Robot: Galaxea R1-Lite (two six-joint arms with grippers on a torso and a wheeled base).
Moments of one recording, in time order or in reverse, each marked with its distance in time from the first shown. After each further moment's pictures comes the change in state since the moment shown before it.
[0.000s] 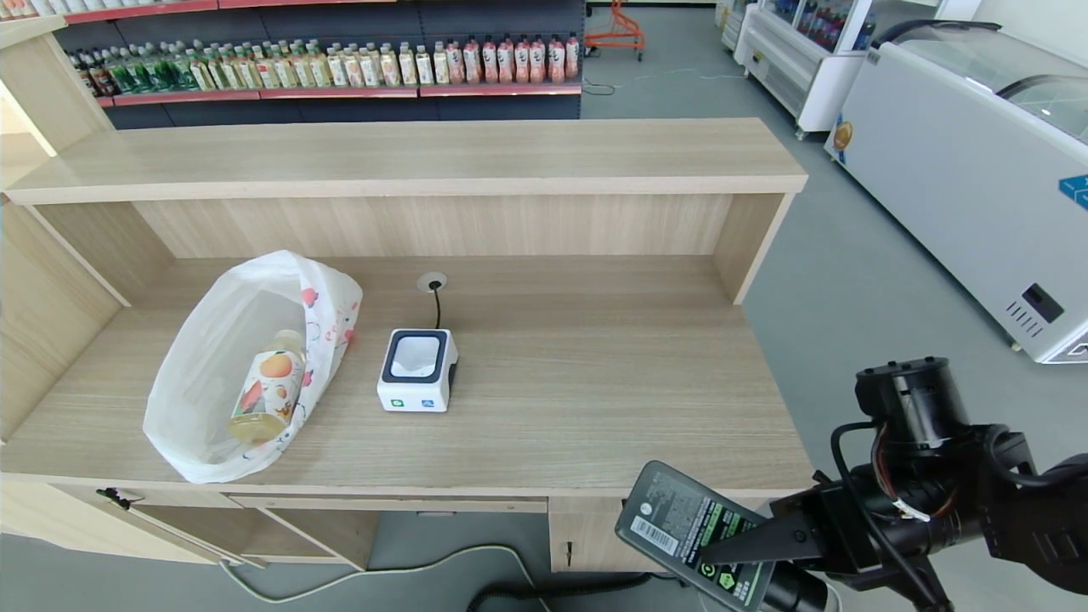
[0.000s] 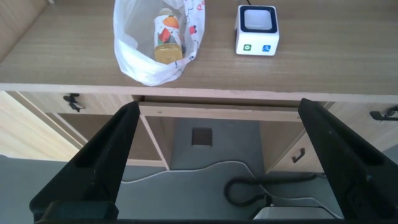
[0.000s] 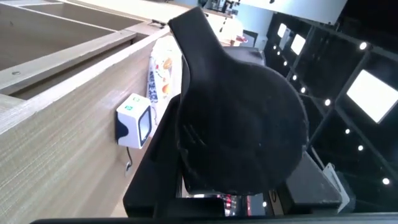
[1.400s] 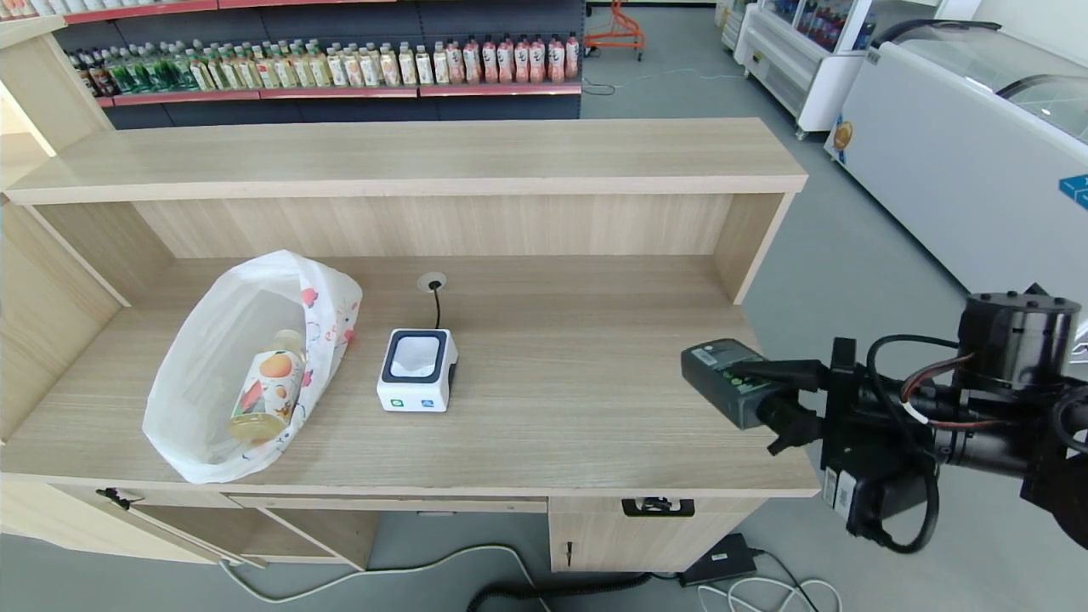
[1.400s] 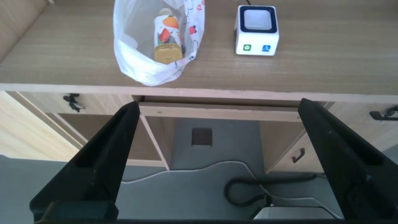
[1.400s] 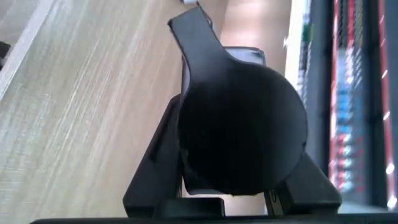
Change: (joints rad) left arm 0.000 0.000 0.000 0.000 0.000 0.000; right arm -0.147 -0.053 -0.021 -0.341 -0.444 0.905
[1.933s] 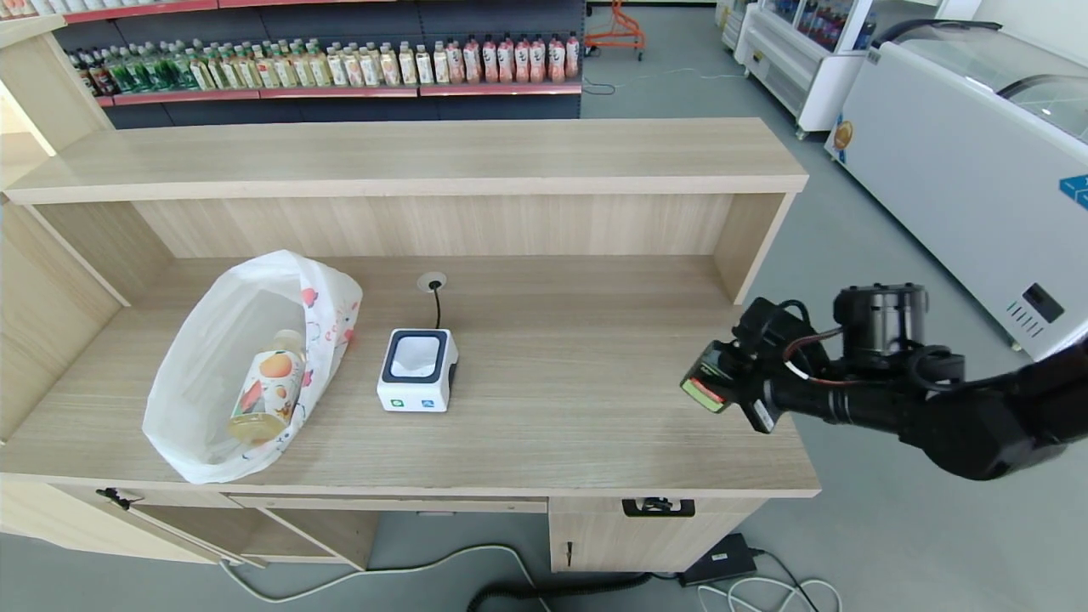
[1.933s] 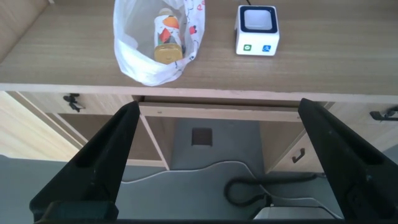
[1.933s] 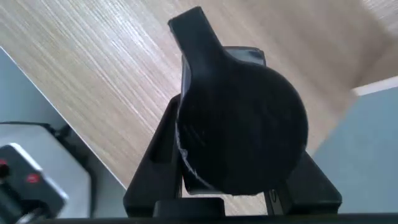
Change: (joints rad) left arm 0.000 0.000 0.000 0.000 0.000 0.000; right arm 0.024 0.221 -0.236 0.124 -0.469 1.241
